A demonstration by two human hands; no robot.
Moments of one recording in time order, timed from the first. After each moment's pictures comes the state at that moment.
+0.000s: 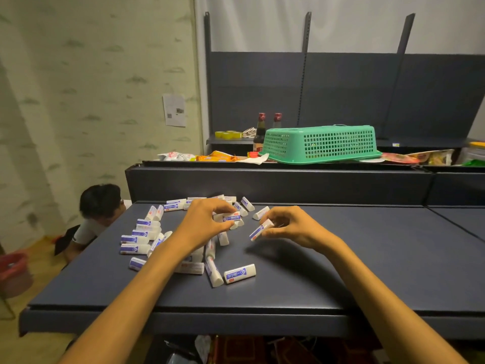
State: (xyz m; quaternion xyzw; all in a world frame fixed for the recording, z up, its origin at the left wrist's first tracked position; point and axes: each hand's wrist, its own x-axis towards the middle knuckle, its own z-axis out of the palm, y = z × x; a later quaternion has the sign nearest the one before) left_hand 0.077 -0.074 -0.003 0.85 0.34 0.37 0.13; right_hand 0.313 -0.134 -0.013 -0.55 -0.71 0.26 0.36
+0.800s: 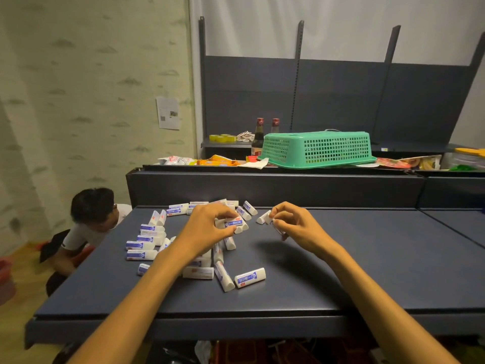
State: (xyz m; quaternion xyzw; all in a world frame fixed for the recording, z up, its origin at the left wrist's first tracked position) left_hand 0.060 -0.068 -0.005 0.86 0.30 0.38 0.14; right_hand 0.297 -0.139 -0.015 -0.56 -0.64 0.25 0.46
